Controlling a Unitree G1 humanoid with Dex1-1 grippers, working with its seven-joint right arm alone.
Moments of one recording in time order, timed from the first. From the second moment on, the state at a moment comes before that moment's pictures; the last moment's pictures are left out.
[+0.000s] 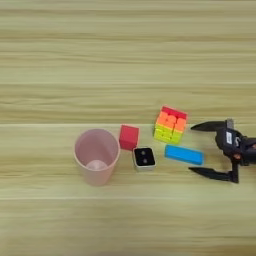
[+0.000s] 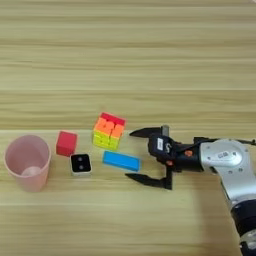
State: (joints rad) arm -0.21 -0.71 0.08 0.51 0.04 -0.43 1.23
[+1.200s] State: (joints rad) arm -0.25 -0.71 -0.01 0.42 0.19 -0.31 1.29
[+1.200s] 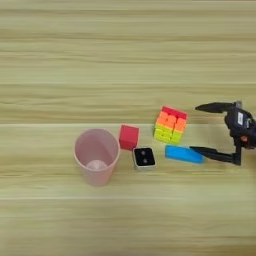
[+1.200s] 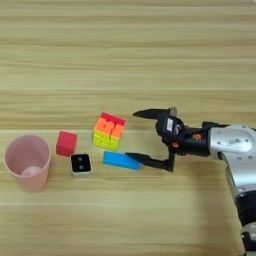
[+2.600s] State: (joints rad) arm -0.33 -0.54 0.00 0.53 0.18 -0.08 1.17
